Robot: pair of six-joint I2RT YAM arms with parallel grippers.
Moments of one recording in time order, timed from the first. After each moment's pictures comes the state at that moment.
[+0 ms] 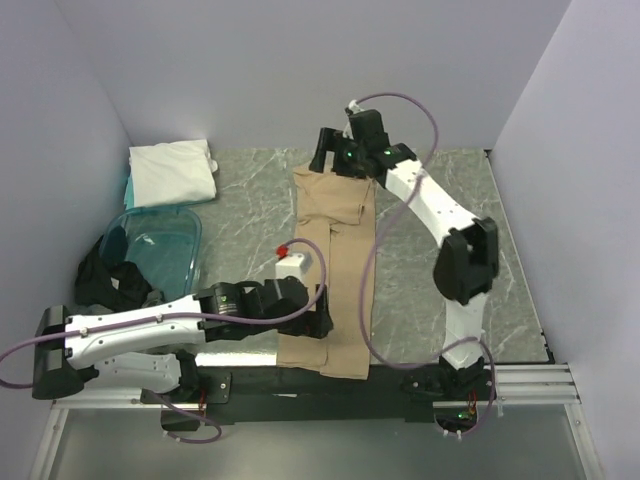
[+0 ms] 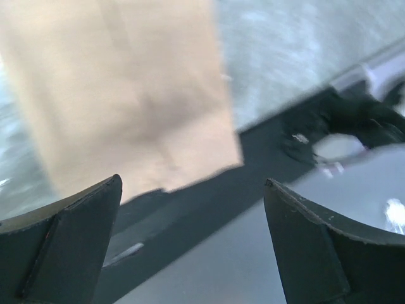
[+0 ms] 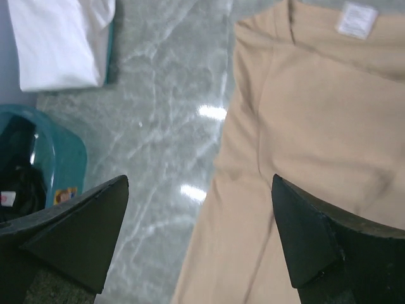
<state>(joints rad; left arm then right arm) -1.27 1.14 0.97 -0.61 -0.23 -0.97 0.46 2.09 1.98 -0.50 -0.16 0.48</state>
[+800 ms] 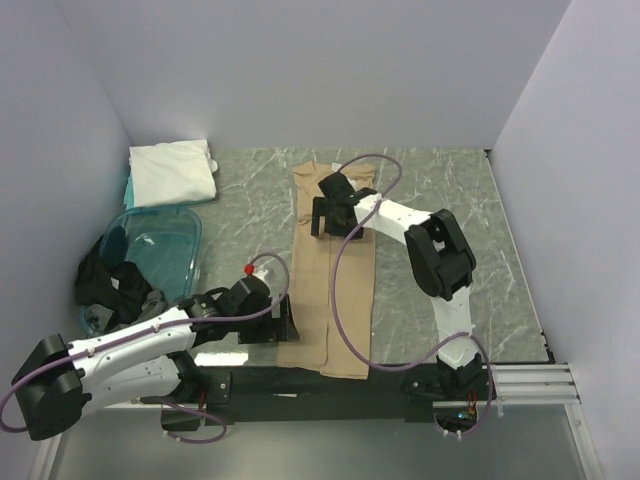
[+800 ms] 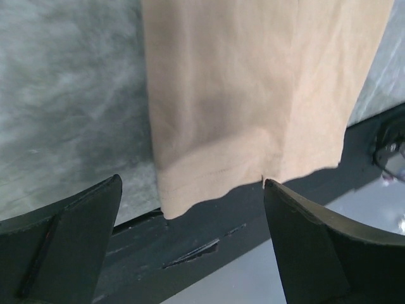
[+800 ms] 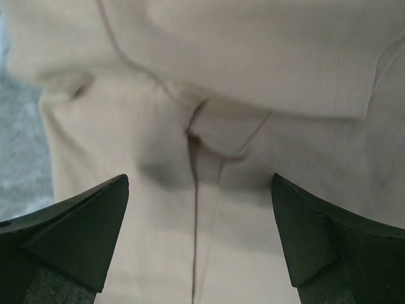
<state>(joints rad) -0.92 0.97 0.51 -0.50 0.05 -0.94 0.58 2.07 1.53 -0.52 0.13 0.59</state>
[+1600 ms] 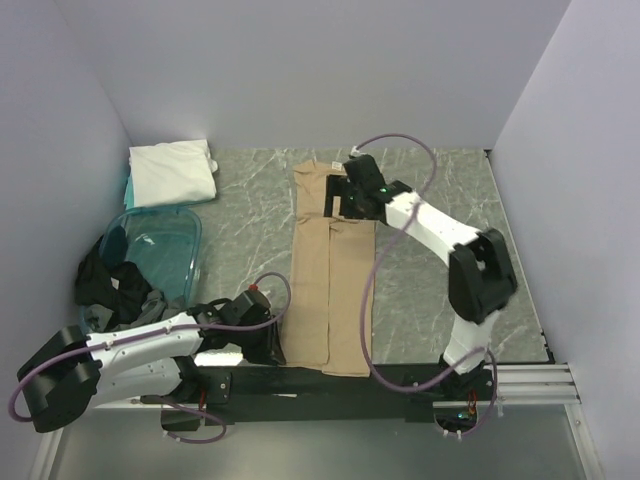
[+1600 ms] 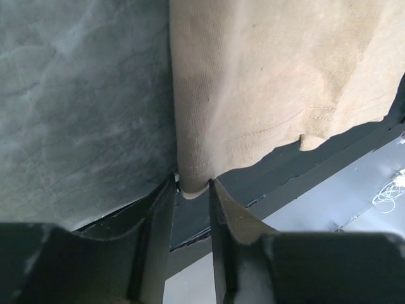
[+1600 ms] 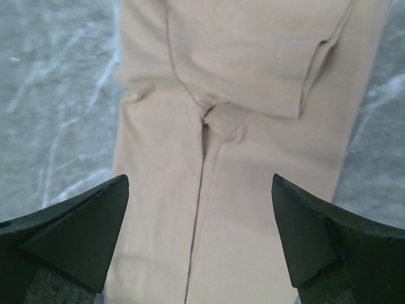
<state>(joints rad) -0.93 1.03 0.36 -0.38 0.26 -1.00 0.52 1.88 1.49 -0.46 0.09 0.48</state>
